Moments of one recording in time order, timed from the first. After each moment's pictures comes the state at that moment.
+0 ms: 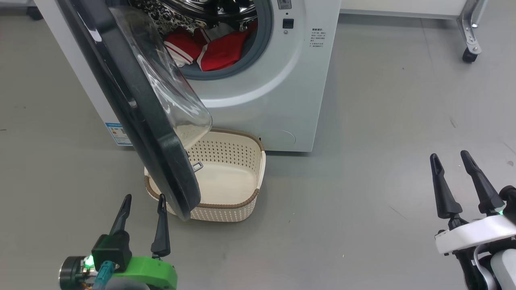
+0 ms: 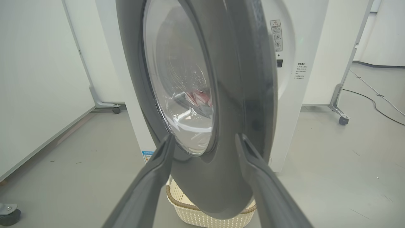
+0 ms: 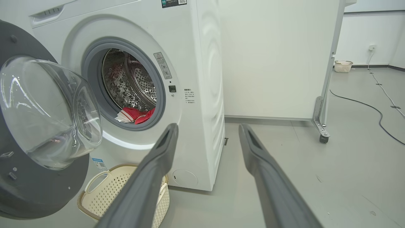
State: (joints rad) left arm -0.02 0.04 -0.21 0.18 -0.27 0.12 -0.25; right arm -0.01 -0.37 0.22 0.05 0.59 0.01 -0.25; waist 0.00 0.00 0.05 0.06
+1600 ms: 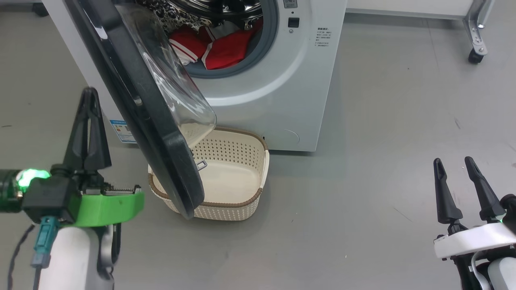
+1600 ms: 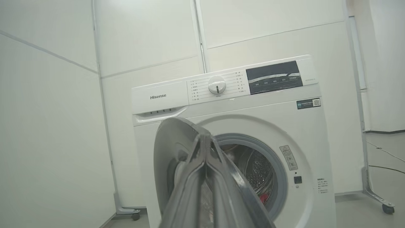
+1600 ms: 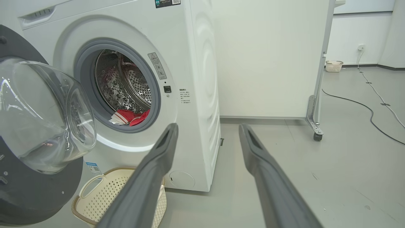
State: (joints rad) left arm -0.22 0.09 -0.13 -0.11 -0.18 0.12 -0.26; right arm 0.03 -0.29 0.13 0.05 0.51 0.07 -0.25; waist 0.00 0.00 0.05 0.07
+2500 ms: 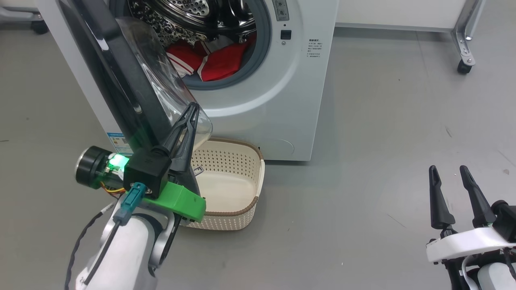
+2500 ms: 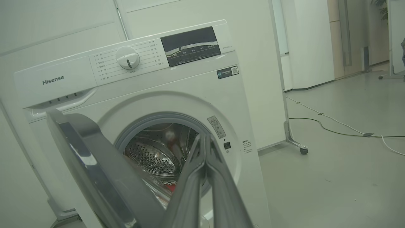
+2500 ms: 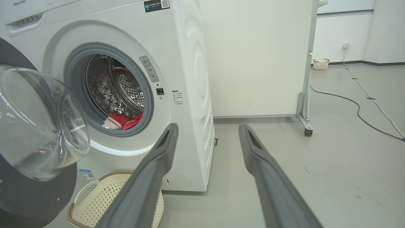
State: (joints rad) left arm -0.33 0.08 -0.35 -0.03 -0.17 0.00 -0.04; right arm 0.03 -0.23 0.12 0.08 0.48 0.09 -0.25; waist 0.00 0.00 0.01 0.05
